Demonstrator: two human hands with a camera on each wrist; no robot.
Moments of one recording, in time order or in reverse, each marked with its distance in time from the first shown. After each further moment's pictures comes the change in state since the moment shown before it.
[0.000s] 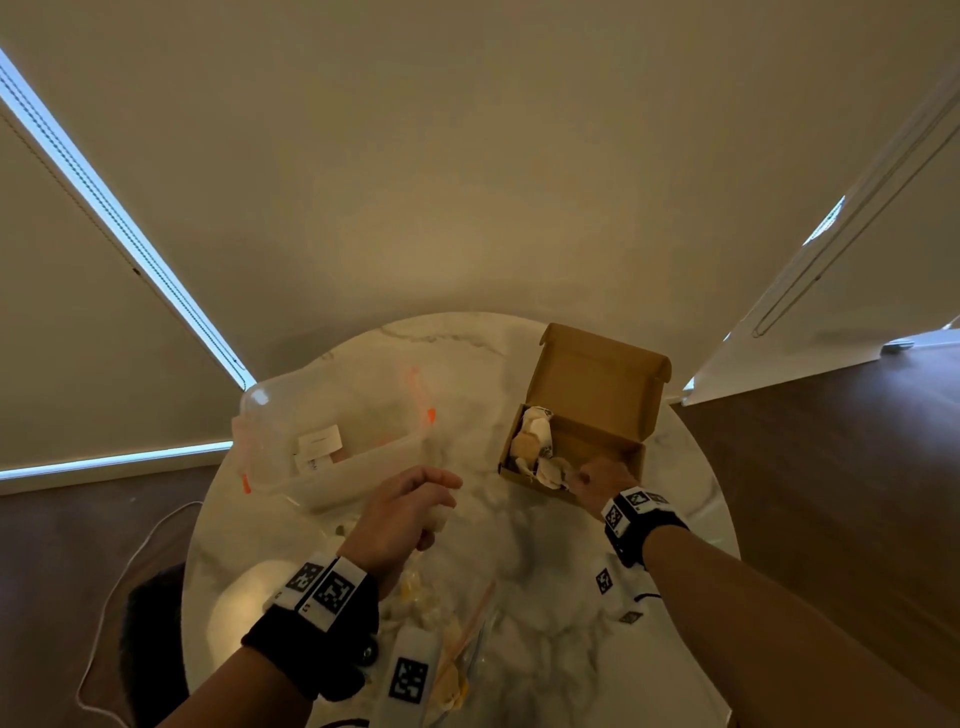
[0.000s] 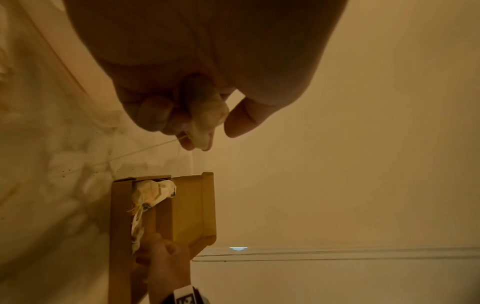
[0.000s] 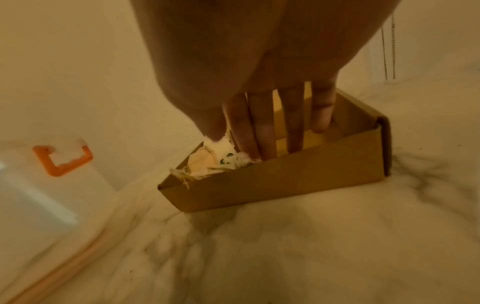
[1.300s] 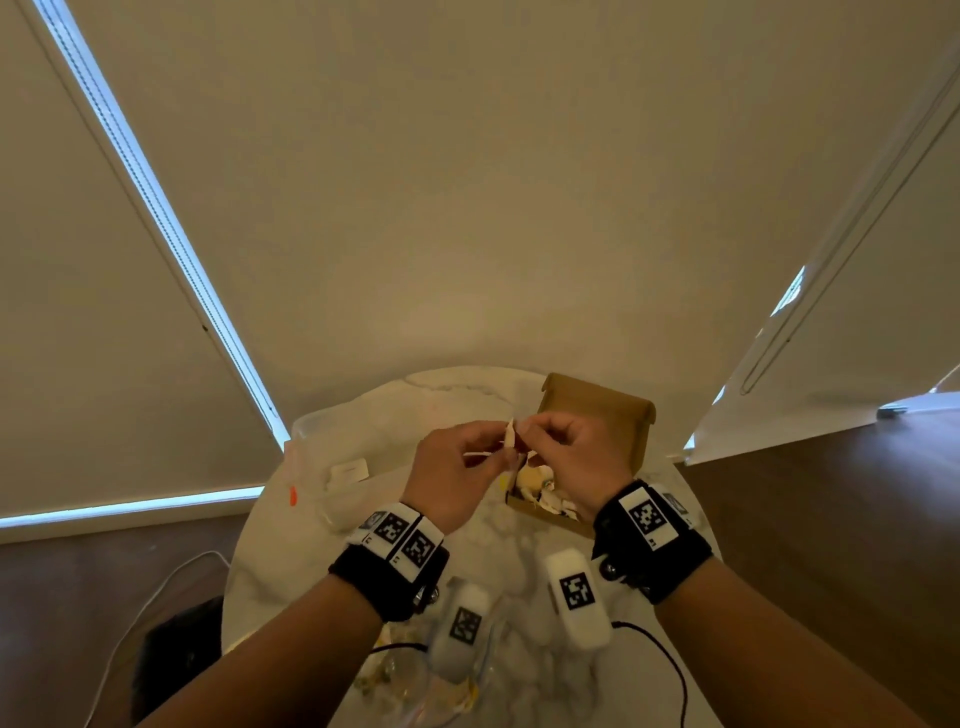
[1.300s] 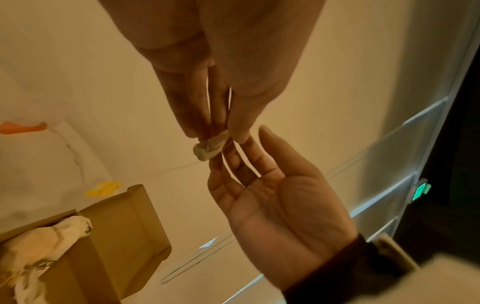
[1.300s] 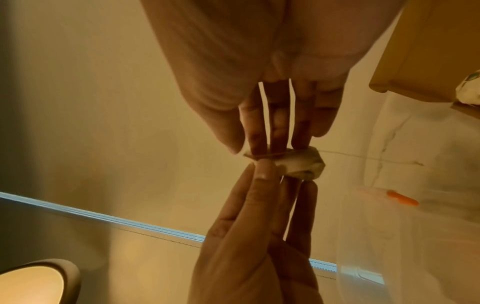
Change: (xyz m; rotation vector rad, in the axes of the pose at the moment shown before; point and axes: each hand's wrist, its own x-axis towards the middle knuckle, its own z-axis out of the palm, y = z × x) left_hand -0.043 0.058 0.025 0.302 -0.010 0.727; right_hand -0.179 -0.115 -0.098 0.969 0.147 -0.485
